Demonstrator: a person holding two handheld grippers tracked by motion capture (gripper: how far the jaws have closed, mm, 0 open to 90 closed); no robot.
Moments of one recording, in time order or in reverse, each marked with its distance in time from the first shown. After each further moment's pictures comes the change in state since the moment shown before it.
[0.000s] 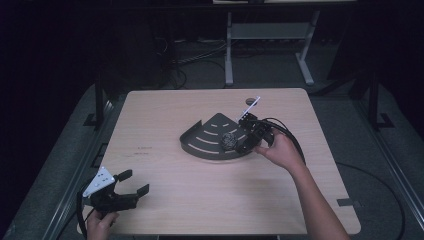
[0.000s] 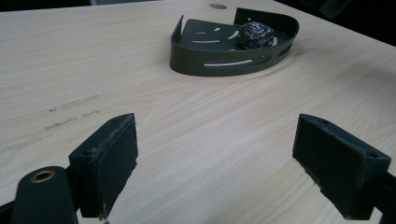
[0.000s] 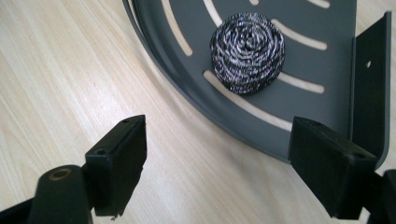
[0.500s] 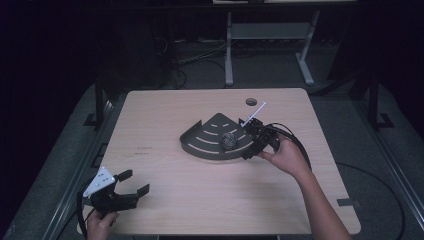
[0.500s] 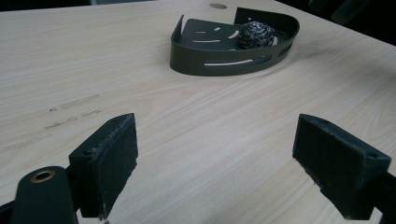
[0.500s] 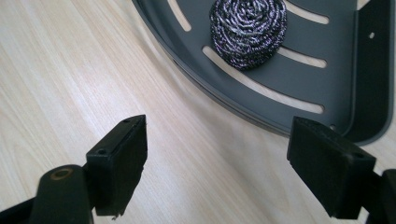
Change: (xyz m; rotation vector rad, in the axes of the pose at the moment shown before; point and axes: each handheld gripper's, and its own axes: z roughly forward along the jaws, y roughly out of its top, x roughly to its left) left arm 0.001 0.000 0.000 0.002 0.001 0.001; right arm 0.002 -0.020 -0.002 0.008 -0.018 -0.004
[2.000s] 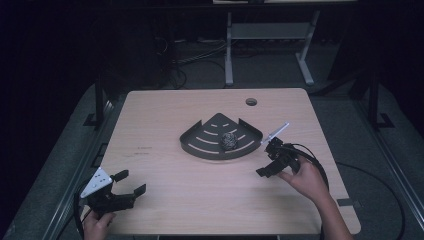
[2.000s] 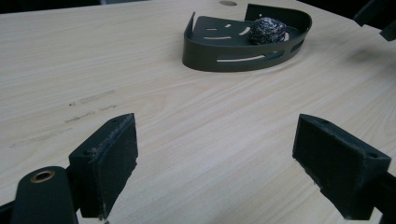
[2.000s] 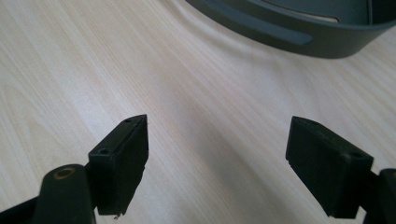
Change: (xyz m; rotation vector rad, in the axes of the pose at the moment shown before) left arm 0.006 -0.003 -0.005 0.002 0.034 0.013; right arm 0.008 -0.075 -0.004 -0.047 -0.010 0.048
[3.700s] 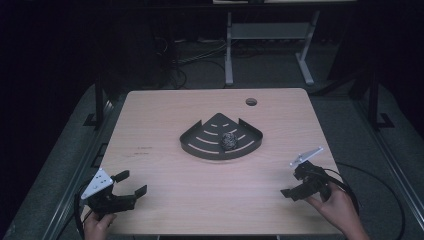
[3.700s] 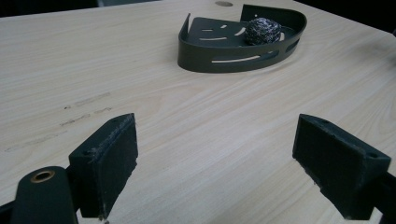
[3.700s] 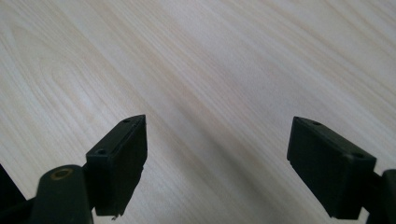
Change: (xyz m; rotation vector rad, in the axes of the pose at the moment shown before) left arm -0.005 0.001 -0.001 -0.001 -0.005 0.013; right arm 0.005 -0.090 -0.023 -0.014 -0.044 0.084
